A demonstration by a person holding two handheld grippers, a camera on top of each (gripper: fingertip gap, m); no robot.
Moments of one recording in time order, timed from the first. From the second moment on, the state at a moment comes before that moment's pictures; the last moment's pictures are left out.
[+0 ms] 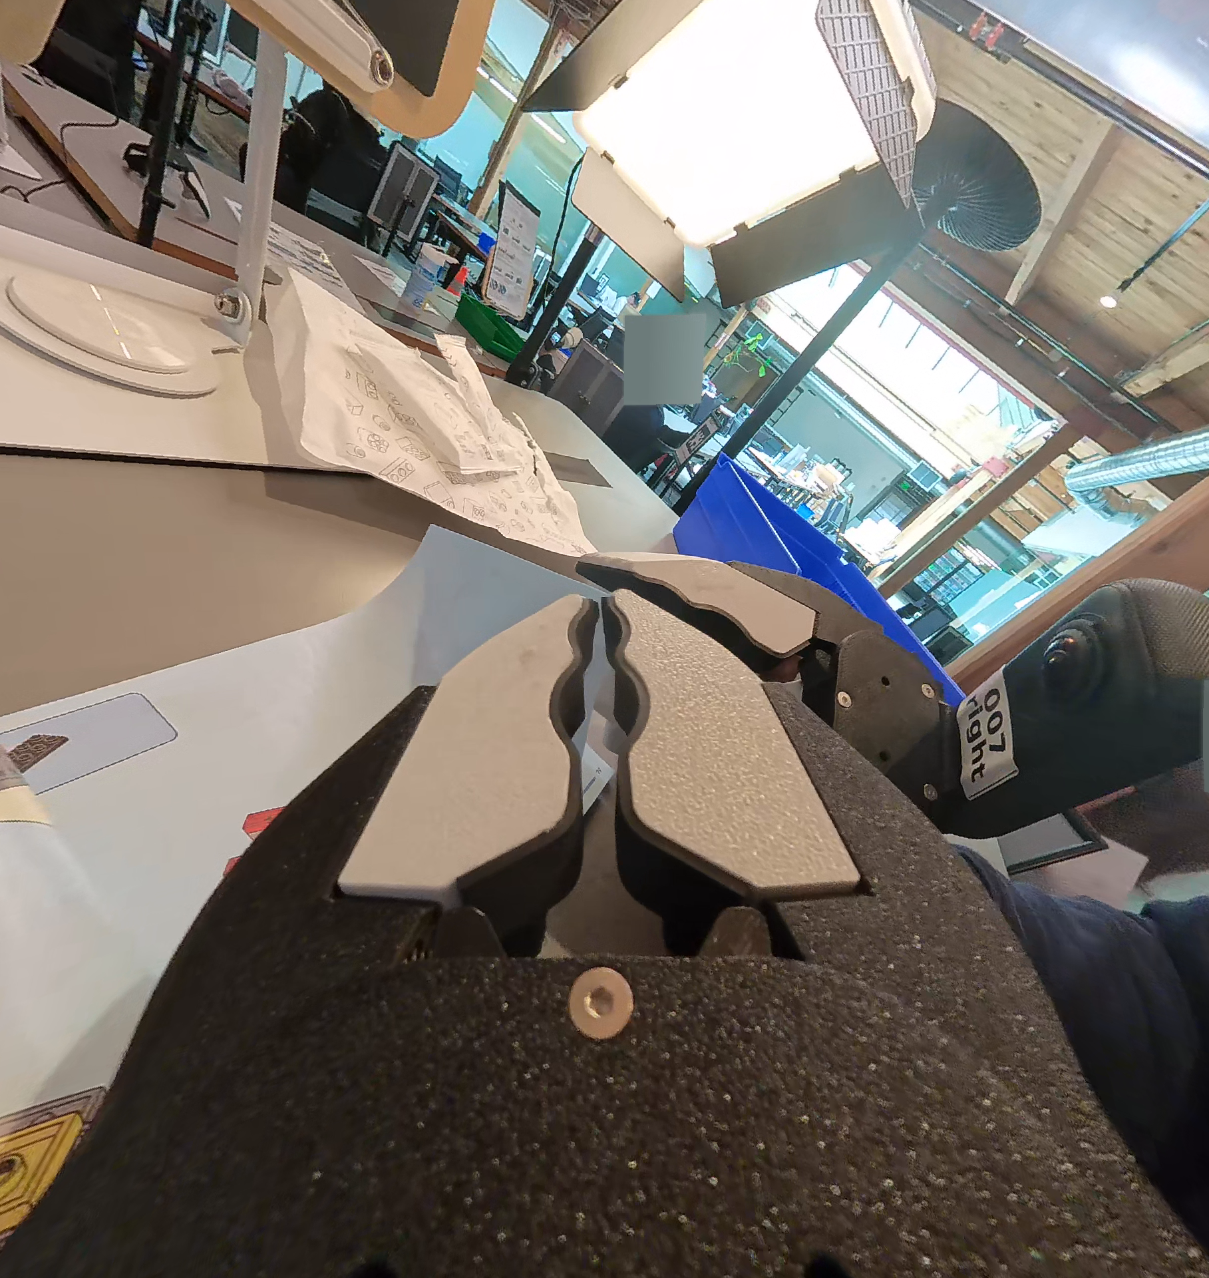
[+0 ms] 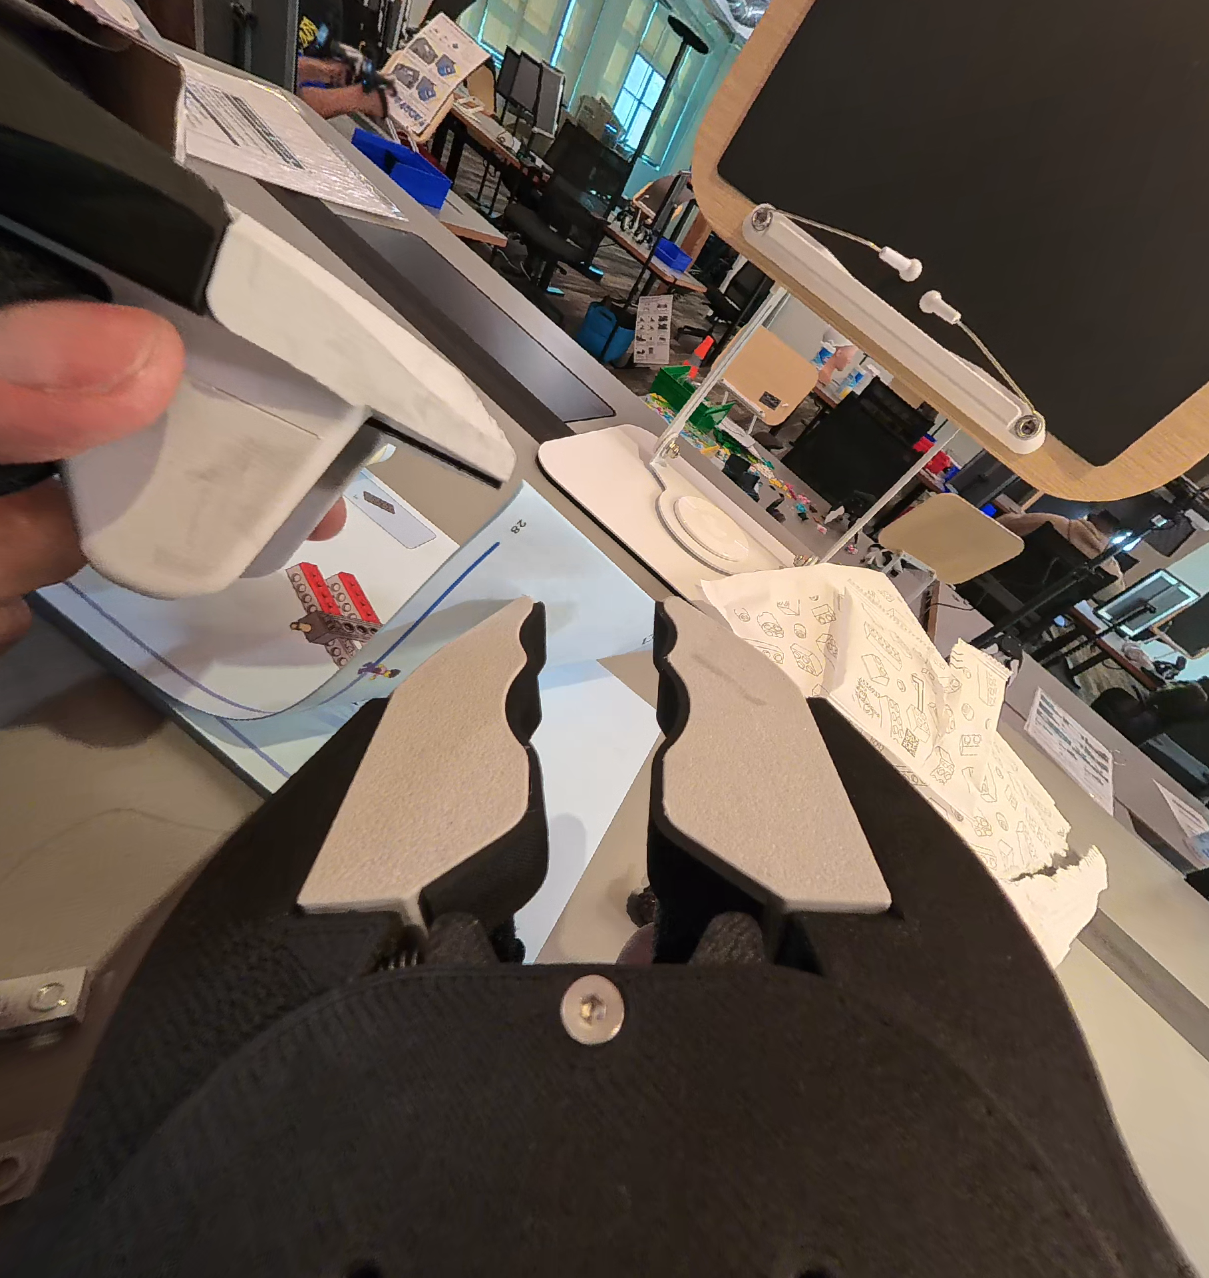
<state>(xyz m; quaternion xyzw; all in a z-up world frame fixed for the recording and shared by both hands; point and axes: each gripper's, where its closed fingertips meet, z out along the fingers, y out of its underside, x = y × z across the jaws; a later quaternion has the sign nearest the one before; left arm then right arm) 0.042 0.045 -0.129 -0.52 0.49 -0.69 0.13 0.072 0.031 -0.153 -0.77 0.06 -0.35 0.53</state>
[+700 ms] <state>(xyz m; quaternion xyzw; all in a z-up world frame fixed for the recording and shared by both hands) 0.041 0.038 -0.132 -0.50 0.51 -0.69 0.13 0.071 0.031 -0.151 -0.76 0.05 -0.35 0.54</state>
